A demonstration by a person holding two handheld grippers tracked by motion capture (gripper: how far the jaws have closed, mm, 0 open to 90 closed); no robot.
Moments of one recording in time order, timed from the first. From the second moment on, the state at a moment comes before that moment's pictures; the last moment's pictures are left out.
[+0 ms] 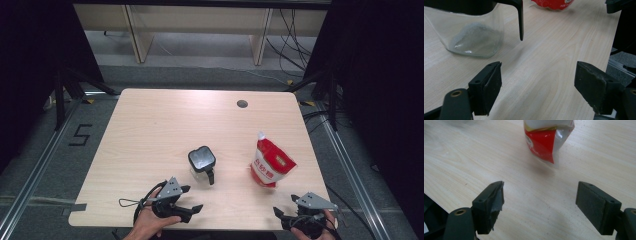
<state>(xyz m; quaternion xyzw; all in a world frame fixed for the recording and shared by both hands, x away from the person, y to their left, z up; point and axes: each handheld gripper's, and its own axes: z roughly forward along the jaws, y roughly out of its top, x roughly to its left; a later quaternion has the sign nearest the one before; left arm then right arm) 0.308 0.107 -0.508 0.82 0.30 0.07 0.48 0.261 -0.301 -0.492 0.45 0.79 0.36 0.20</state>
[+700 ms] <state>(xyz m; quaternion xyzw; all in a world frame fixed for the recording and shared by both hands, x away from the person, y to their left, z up) 0.328 0.078 -0.506 0.80 0.30 0.07 0.51 0.261 -0.300 -0.490 0.47 0.78 0.37 0.20</state>
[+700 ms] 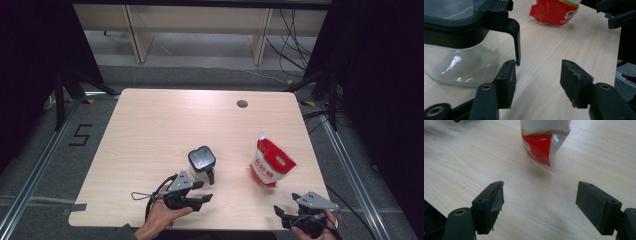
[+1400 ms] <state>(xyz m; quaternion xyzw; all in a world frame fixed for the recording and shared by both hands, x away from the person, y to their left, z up) 0.352 0.048 -0.507 0.81 0.31 0.14 0.49 0.263 -0.299 -0.491 0.44 0.79 0.37 0.21</state>
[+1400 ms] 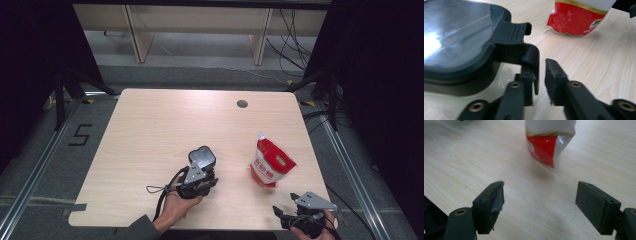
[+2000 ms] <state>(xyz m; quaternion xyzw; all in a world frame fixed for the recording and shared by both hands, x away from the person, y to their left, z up) 0.355 0.079 -0.502 0.83 0.28 0.08 0.48 0.261 -0.298 -0.491 0.44 0.80 0.36 0.21</state>
